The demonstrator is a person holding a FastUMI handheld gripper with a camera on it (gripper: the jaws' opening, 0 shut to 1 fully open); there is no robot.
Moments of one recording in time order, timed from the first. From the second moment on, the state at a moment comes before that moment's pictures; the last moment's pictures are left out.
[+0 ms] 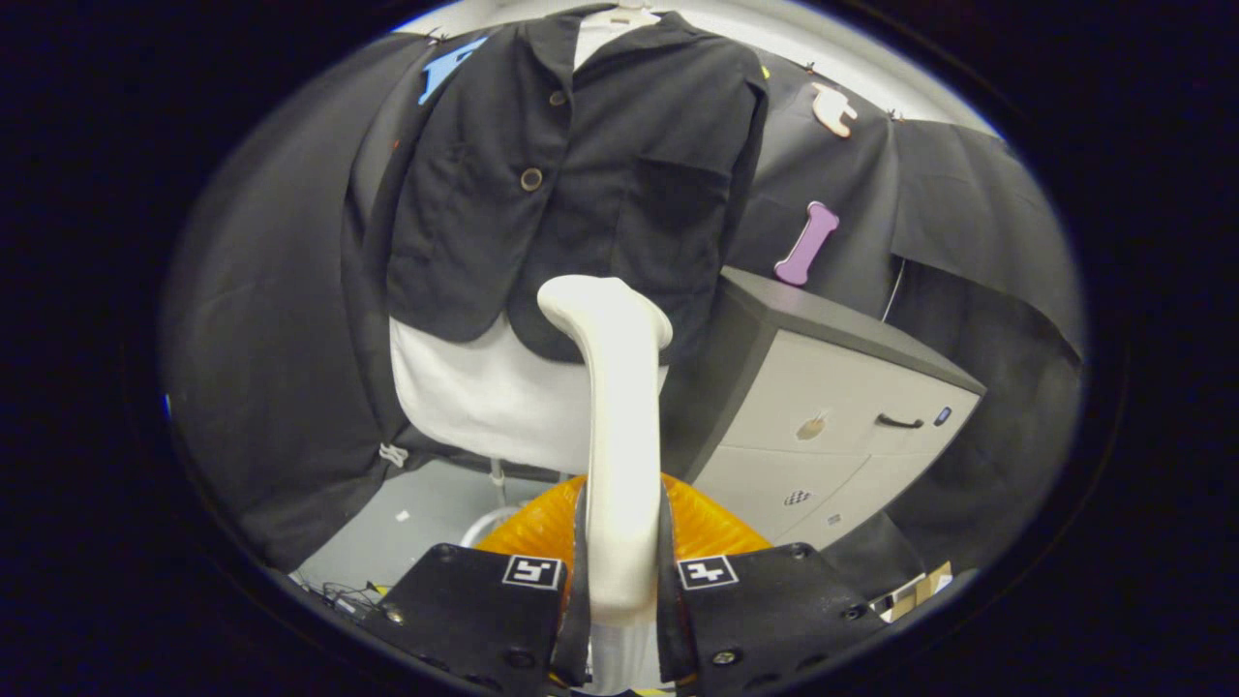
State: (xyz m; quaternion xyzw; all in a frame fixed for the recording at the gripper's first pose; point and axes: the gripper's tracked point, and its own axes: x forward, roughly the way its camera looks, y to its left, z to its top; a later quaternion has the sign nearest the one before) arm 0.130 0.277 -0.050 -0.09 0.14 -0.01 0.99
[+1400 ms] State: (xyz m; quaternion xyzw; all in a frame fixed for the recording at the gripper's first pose) arm 0.209 0.477 0.357 -0.13 -0.26 0.06 0.95
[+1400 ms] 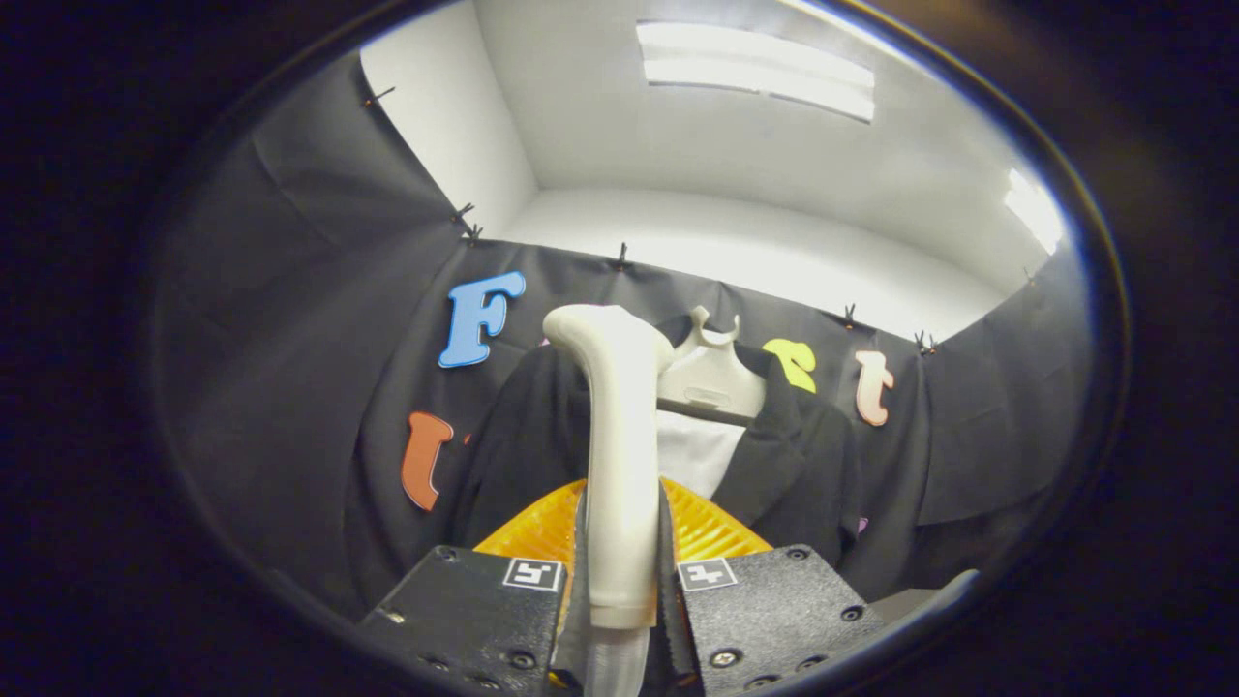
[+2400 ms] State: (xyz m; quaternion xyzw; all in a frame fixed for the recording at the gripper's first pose) arm 0.223 0.456 0.271 -0.18 -0.20 0.03 0.96
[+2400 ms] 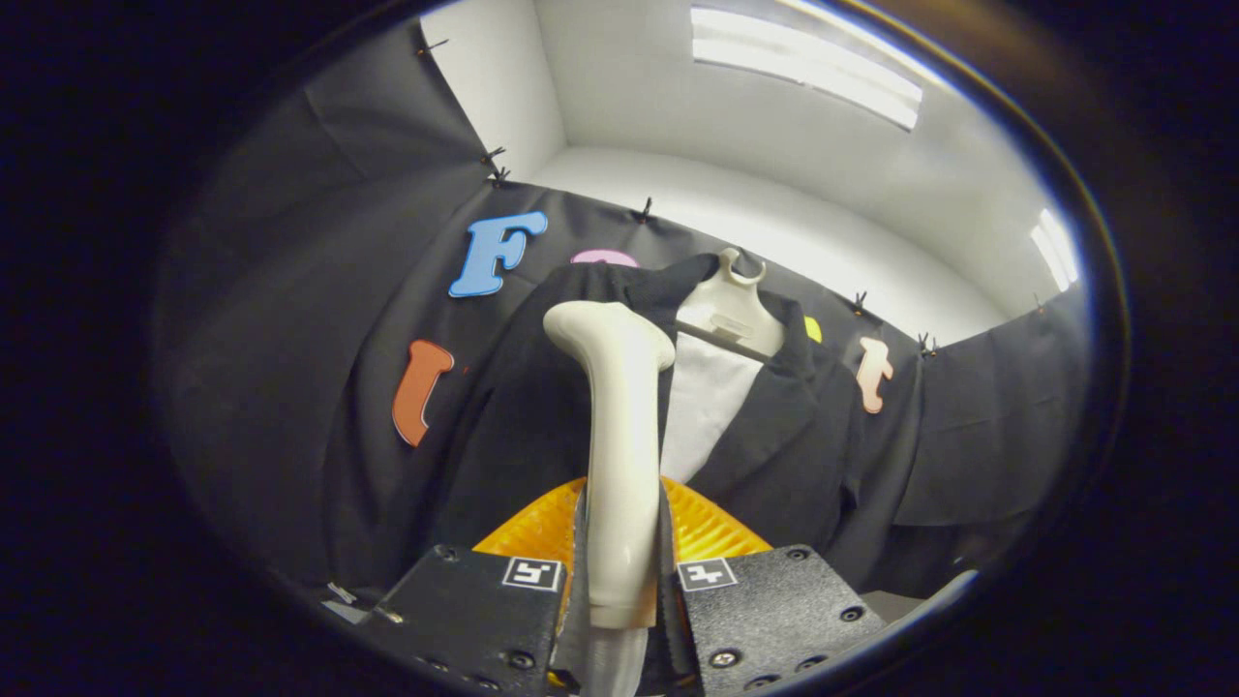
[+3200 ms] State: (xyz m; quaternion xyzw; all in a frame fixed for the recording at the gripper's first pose) arm 0.202 0.419 0.177 -0.19 -0.12 0.01 0.97
